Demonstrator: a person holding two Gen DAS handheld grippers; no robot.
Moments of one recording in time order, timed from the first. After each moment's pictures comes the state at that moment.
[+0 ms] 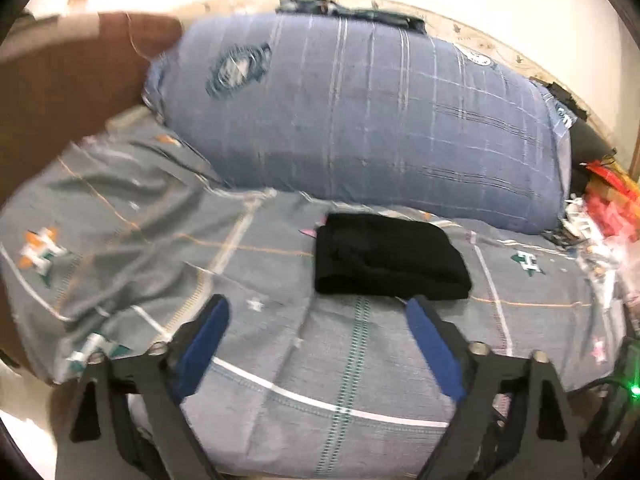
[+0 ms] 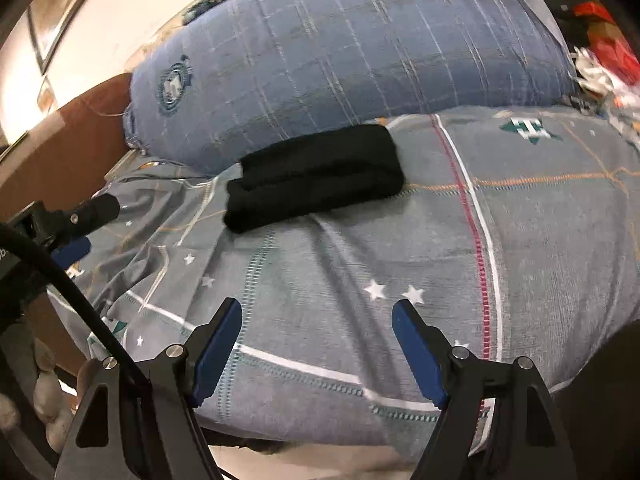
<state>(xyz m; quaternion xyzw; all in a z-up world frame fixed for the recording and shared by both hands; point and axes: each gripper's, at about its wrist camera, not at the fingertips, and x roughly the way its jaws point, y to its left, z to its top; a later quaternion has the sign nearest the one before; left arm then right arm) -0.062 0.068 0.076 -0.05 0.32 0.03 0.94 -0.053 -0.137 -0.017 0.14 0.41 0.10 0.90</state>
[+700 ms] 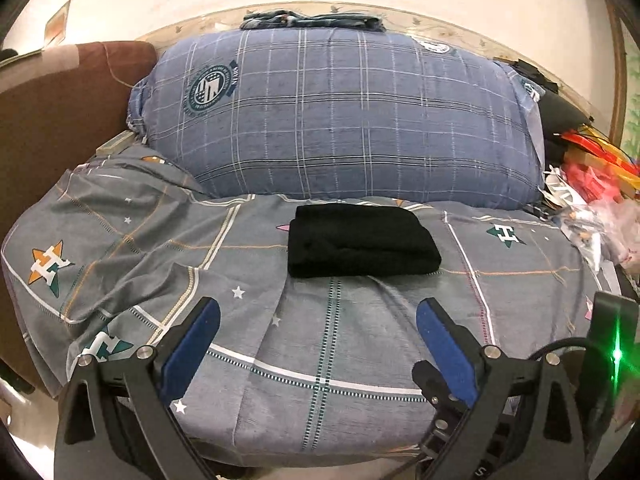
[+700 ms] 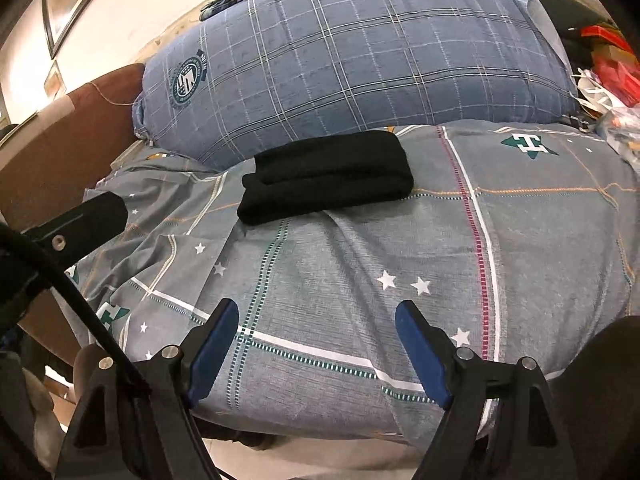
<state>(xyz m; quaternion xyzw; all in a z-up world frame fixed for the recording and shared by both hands) -0.100 0.031 0.079 -0.01 0.32 -0.01 0.95 -0.073 -0.121 -0.007 0.12 0.40 0.10 0.90</state>
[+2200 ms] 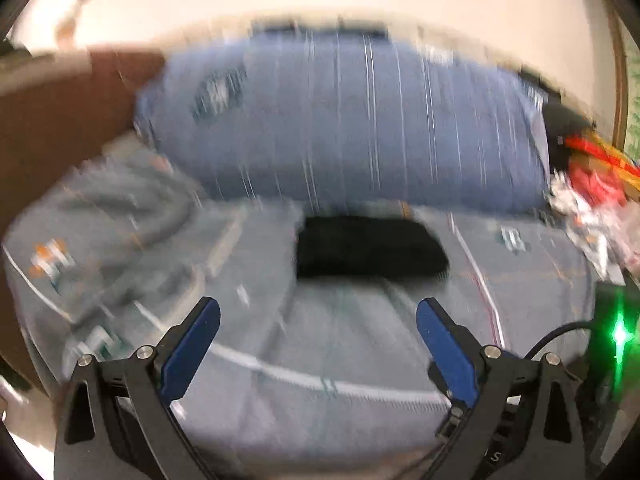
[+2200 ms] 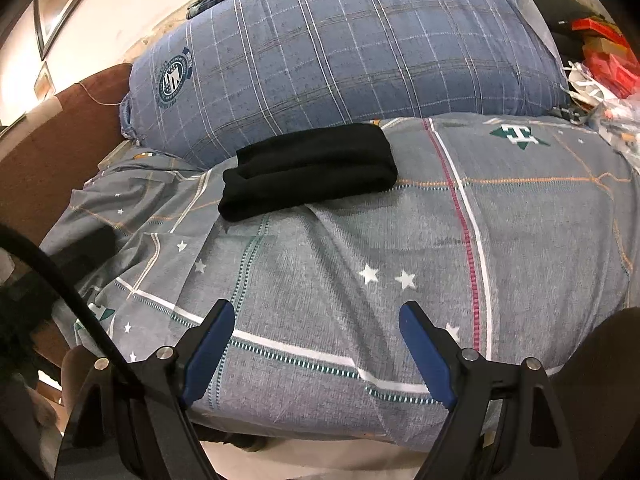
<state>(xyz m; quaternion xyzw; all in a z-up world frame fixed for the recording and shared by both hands) -0.116 0.033 0.075 0.00 0.26 0.01 0.96 -0.068 -0.129 -0.019 0.12 0.40 0.08 0.90</state>
